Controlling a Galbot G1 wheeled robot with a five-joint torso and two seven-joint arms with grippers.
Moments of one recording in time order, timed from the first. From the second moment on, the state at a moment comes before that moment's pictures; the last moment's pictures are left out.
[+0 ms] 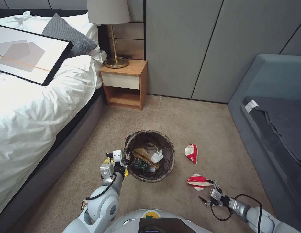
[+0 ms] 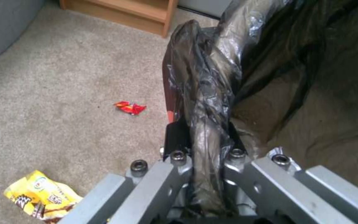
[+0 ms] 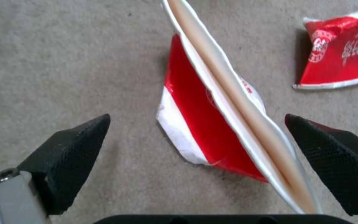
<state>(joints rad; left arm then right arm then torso) 1.50 -1.19 -0.15 -2.16 -0.59 0.29 -0.46 -1.45 0.62 0.07 1.33 0.09 0.36 -0.17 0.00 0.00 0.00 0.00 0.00</state>
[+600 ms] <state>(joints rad) 1.50 -1.18 -0.15 -2.15 -0.59 0.29 -0.46 -1.37 0.69 0.04 1.24 0.07 0.38 -0.16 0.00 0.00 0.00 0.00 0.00</state>
